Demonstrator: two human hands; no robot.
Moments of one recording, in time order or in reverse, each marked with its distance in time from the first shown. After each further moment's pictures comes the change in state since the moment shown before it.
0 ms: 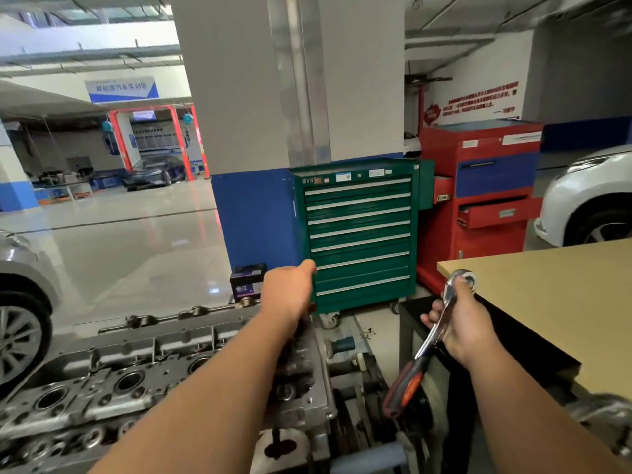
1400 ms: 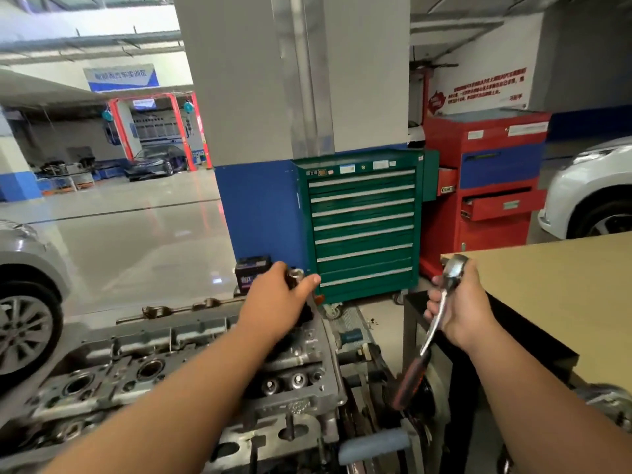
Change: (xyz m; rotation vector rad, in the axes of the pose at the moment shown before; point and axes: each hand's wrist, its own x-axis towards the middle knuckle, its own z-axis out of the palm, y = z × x) left_hand -0.014 -0.015 -0.044 0.651 0.002 0.359; right_hand -0.021 -0.015 0.017 -0.007 -0.140 0.104
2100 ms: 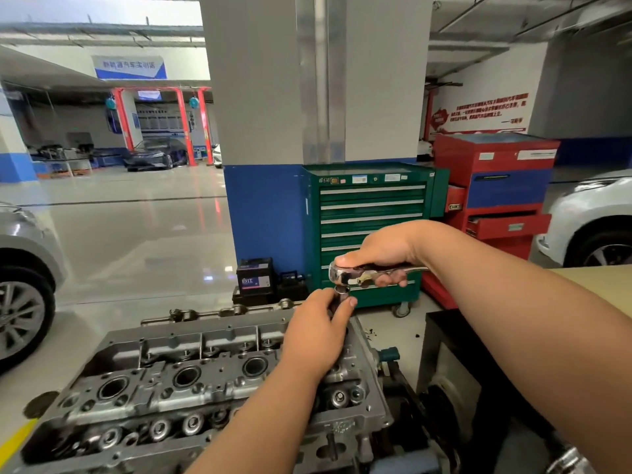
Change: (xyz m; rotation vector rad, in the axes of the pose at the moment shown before) left_hand -0.015 -0.010 0.010 -0.263 -0.025 0.038; right_hand -0.023 -0.061 0.187 -1.665 -0.837 0.094
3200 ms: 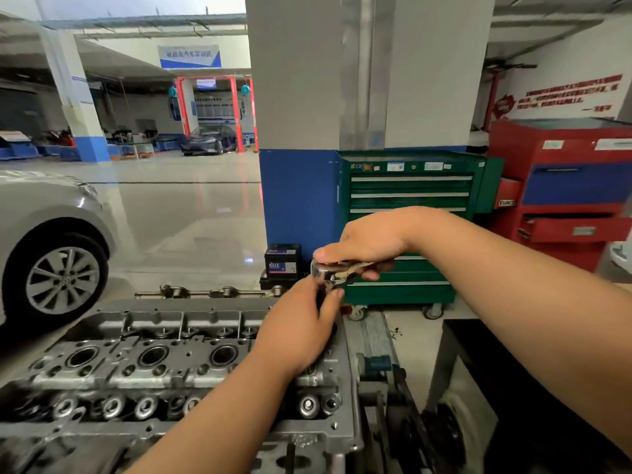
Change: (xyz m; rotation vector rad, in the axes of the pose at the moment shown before) left_hand 0.007 -0.003 0.008 0.190 0.046 0.015; right_hand 0.016 -0.008 -0.002 -0.518 0.053 -0.220
